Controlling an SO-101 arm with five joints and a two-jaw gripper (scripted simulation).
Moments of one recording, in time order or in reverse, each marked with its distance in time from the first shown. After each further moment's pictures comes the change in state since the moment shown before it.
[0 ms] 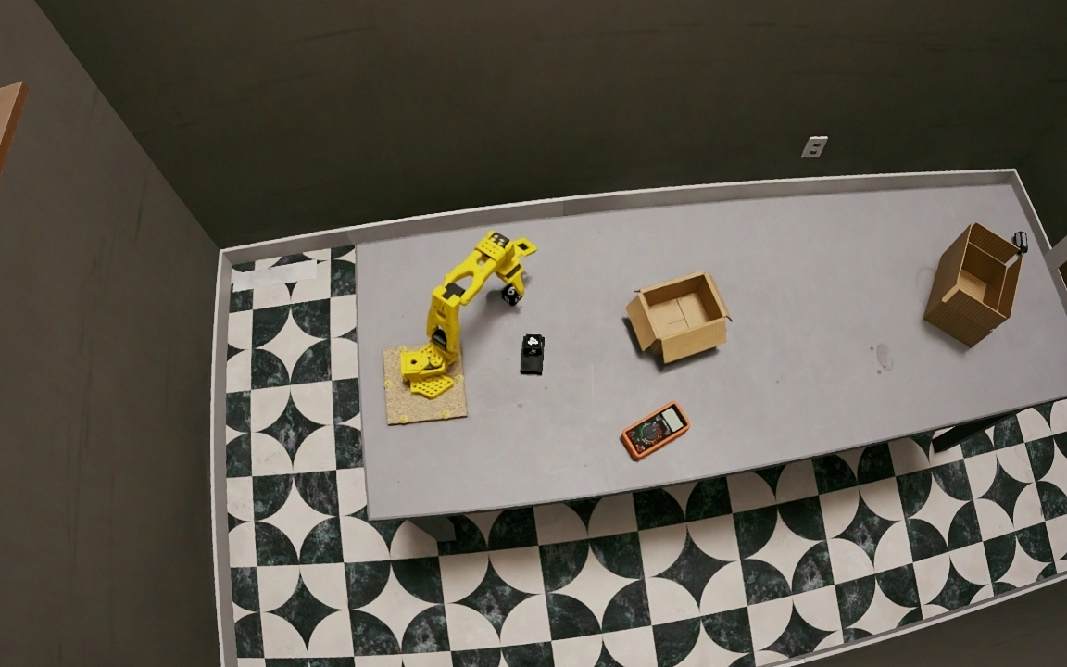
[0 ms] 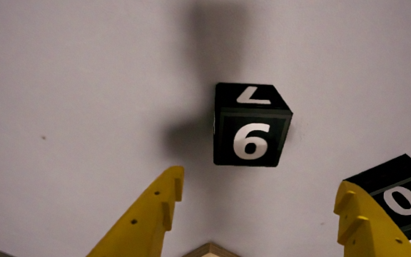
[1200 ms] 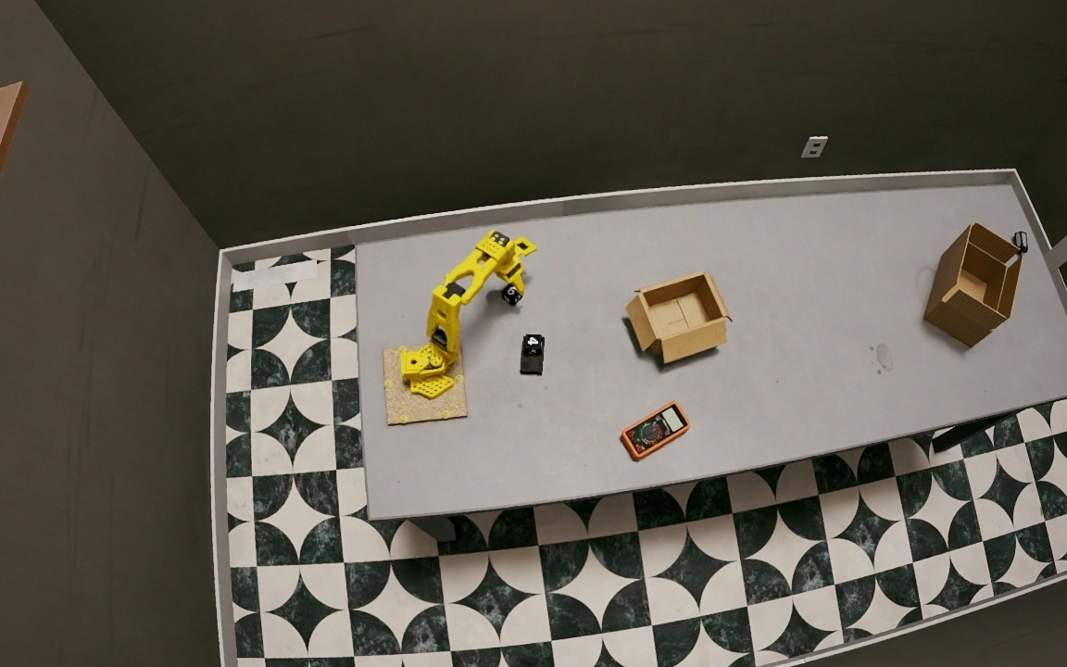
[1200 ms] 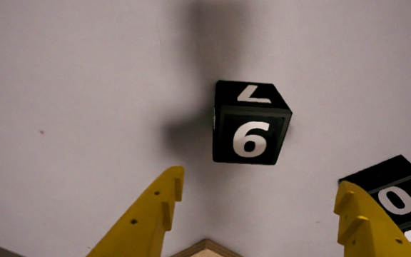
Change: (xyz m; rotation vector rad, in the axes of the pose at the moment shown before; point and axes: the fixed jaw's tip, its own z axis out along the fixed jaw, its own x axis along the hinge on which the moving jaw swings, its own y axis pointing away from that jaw) arm 0.000 0.000 -0.001 0.002 0.012 -0.024
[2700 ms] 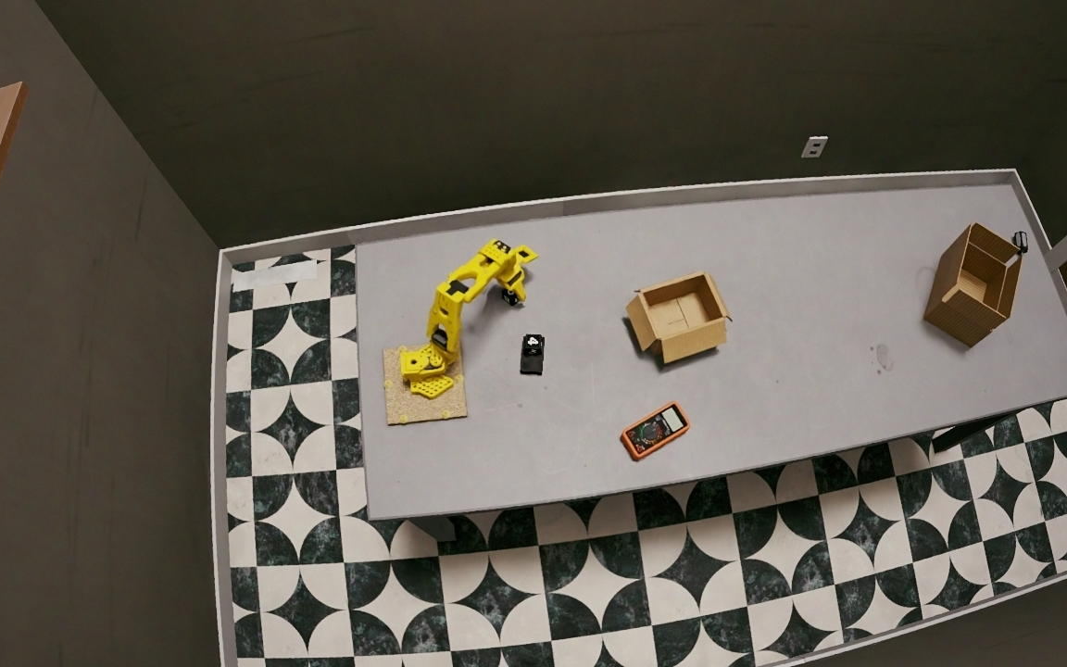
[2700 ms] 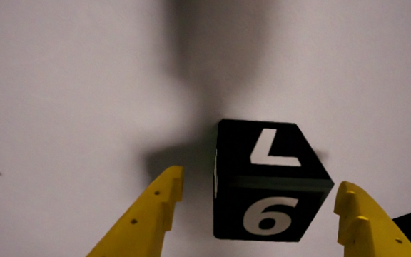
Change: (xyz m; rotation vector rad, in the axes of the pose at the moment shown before) arm -0.002 0.000 0.037 -0.001 -0.008 -0.002
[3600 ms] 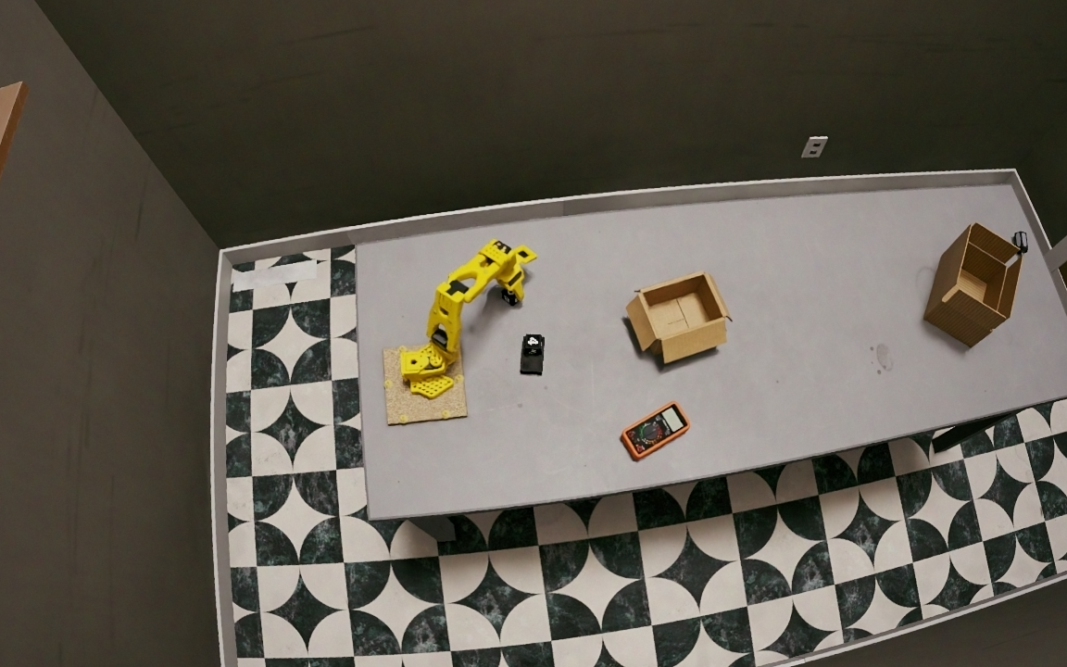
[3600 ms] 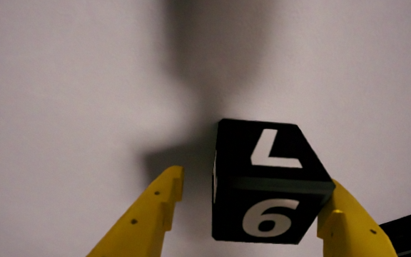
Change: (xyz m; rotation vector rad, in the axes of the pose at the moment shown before) arm 0.001 0.000 0.001 0.000 0.003 -0.016
